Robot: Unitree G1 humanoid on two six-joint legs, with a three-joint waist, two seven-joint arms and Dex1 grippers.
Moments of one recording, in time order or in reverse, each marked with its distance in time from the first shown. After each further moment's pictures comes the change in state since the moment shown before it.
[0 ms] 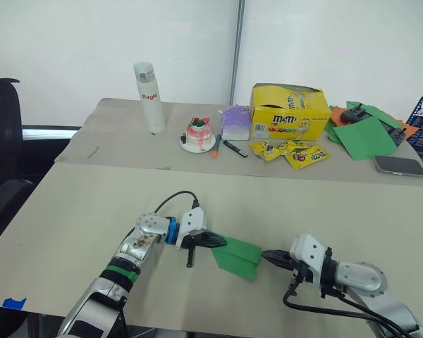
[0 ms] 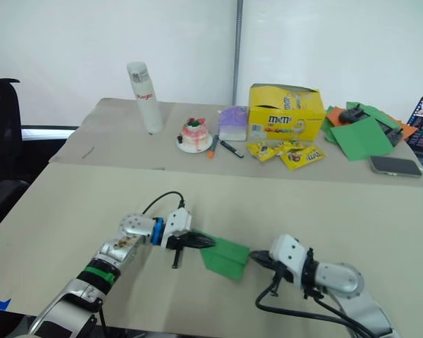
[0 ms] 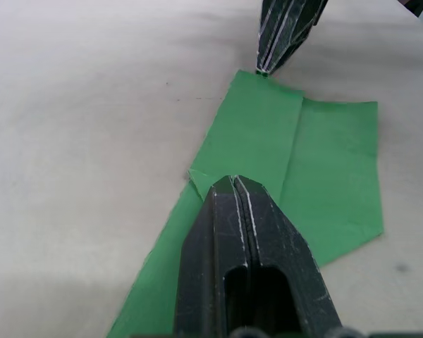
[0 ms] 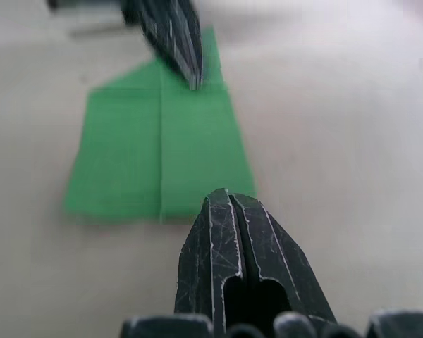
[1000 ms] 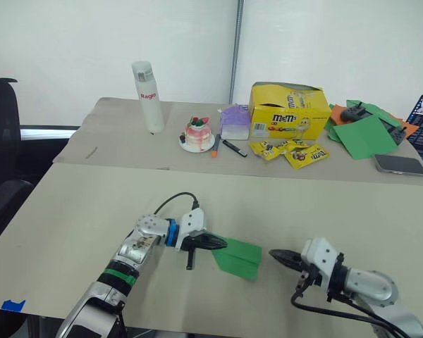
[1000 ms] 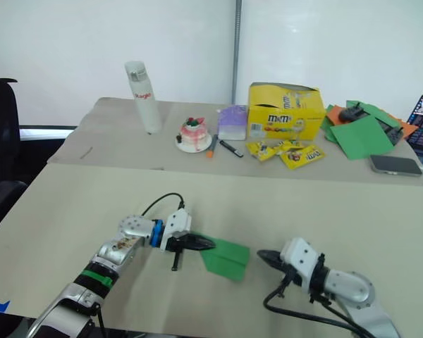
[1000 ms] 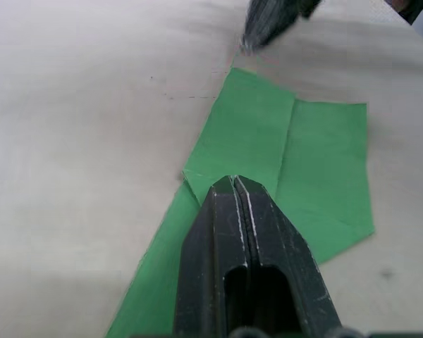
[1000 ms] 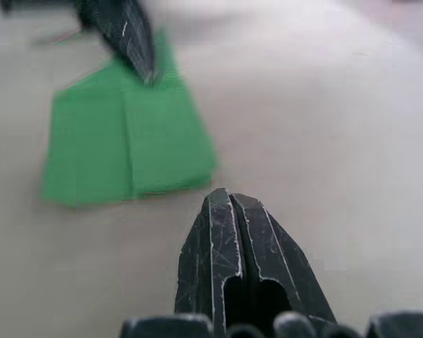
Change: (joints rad) left arm 0.037 0.041 0.011 -0.158 -0.033 0.192 -0.013; right arm 0.113 -0.053 -0.119 -0.023 0.114 0.010 -0.014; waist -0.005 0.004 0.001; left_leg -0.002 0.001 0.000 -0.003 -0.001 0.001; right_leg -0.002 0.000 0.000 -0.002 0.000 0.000
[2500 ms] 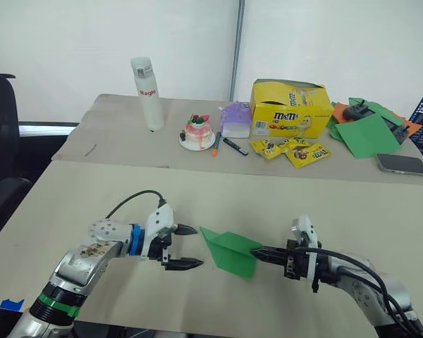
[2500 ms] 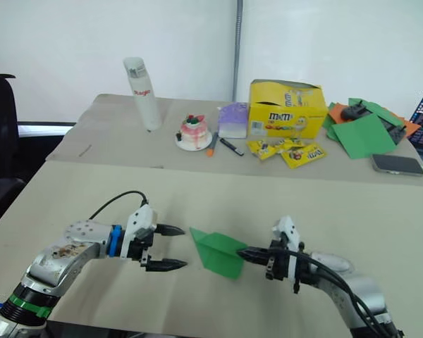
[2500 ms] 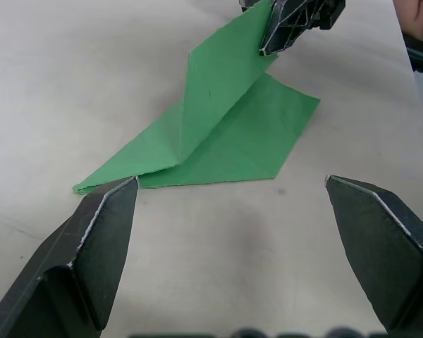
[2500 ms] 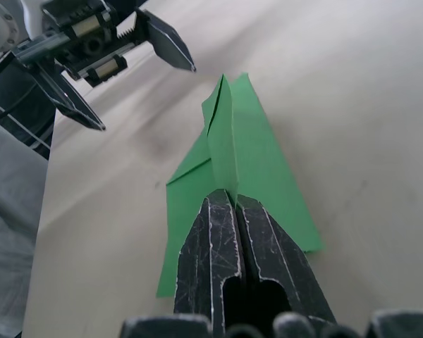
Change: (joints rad) left arm 0.220 0.309 0.154 -0.509 -0.198 0.392 0.156; right arm -0.232 0.093 0.049 0.032 0.323 0.542 0.120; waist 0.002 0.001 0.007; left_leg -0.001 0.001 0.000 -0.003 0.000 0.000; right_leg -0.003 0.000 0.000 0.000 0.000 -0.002
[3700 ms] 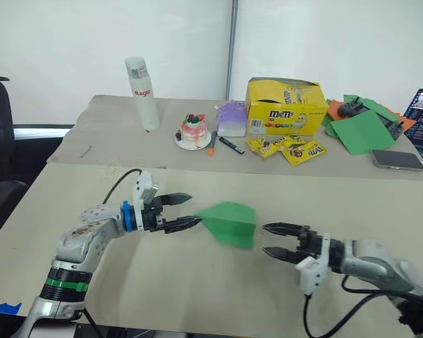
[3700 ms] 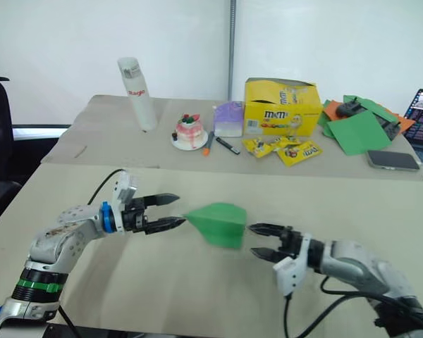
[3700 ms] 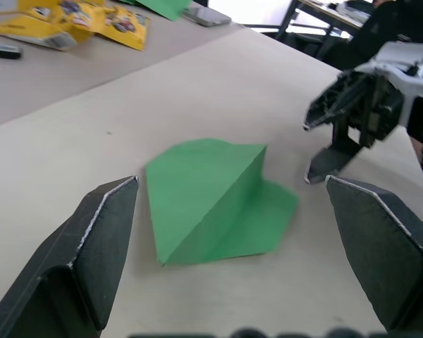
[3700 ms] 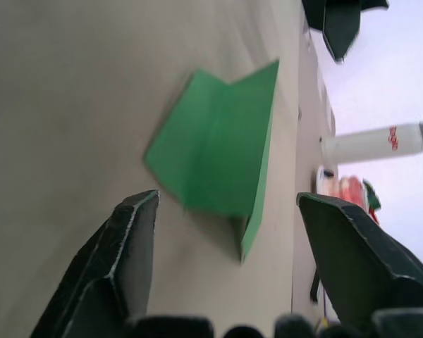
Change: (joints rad) left arm -0.116 -0.125 0.161 0.143 -0.195 0.060 0.055; right arm -0.064 -0.289 0.070 0.366 -1.060 -1.556 -0.487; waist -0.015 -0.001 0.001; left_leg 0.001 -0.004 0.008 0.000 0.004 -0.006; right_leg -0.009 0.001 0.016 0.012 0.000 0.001
